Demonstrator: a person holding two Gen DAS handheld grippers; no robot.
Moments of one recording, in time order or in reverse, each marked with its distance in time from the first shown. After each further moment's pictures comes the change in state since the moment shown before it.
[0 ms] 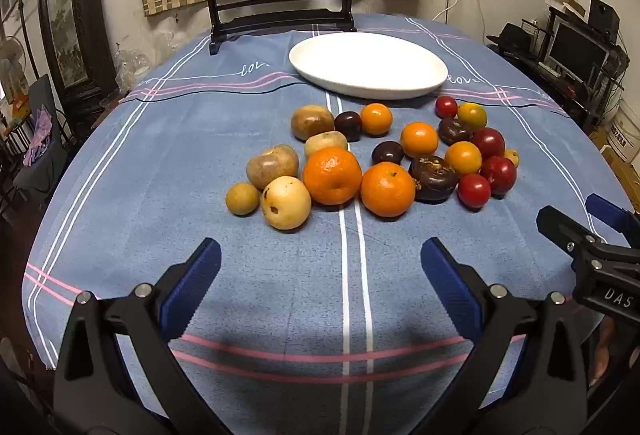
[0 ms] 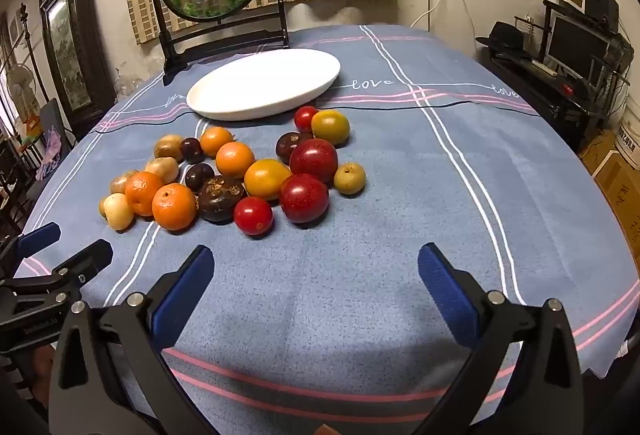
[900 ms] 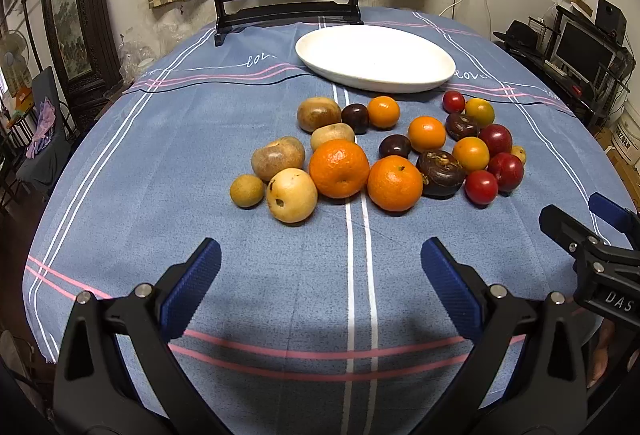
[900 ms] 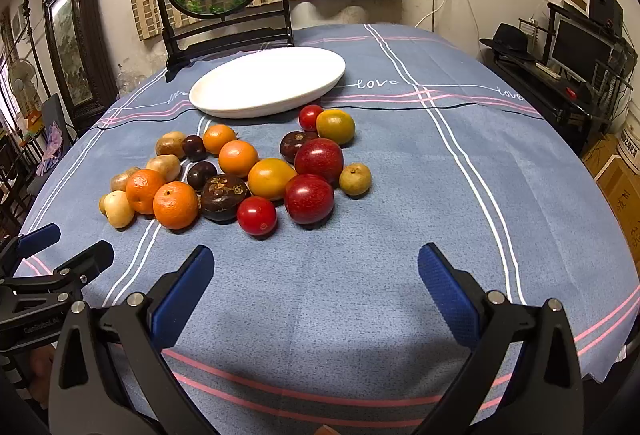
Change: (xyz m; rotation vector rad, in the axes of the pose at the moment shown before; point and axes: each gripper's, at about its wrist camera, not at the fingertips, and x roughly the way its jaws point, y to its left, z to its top) left arm 0.006 0.002 0.000 -0.019 0.026 0.005; right arm 0.004 0.003 0.001 -0.019 0.007 0.002
